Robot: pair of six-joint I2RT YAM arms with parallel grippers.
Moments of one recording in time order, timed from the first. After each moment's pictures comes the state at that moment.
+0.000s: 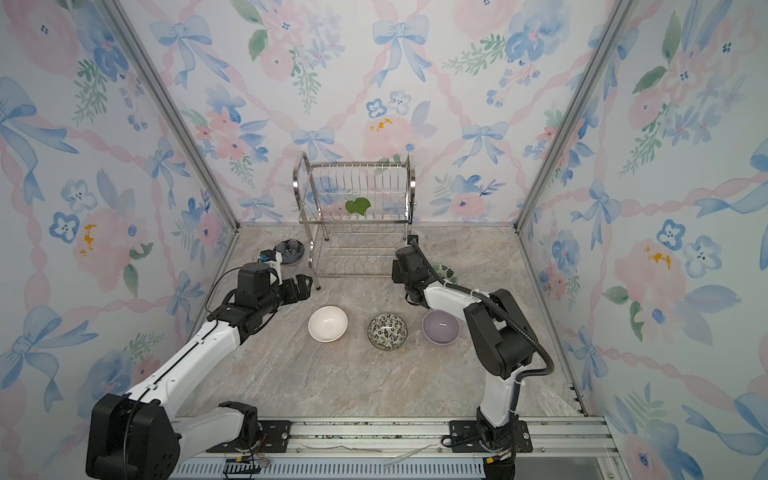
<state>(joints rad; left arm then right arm) -0.21 1.17 0.77 -0.21 0.05 -0.39 0.52 1.84 1.16 0.07 0.35 0.33</state>
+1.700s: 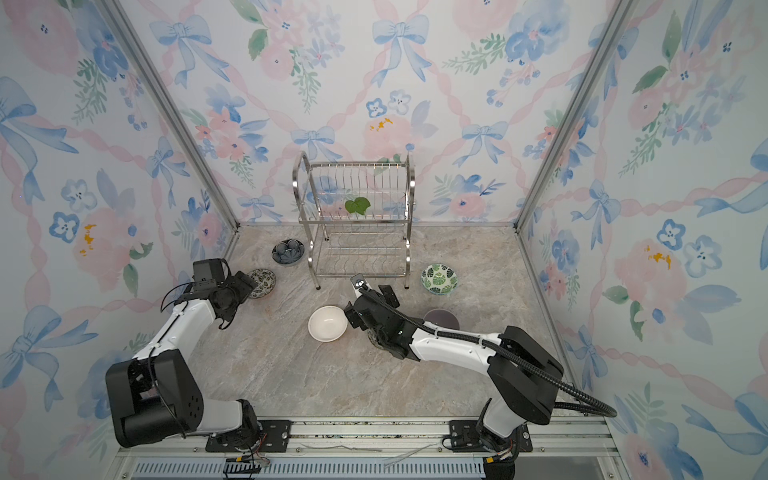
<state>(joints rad) 0.27 1.41 0.91 -0.40 0.04 -0.75 1.00 1.58 0.95 0.09 0.53 0.09</state>
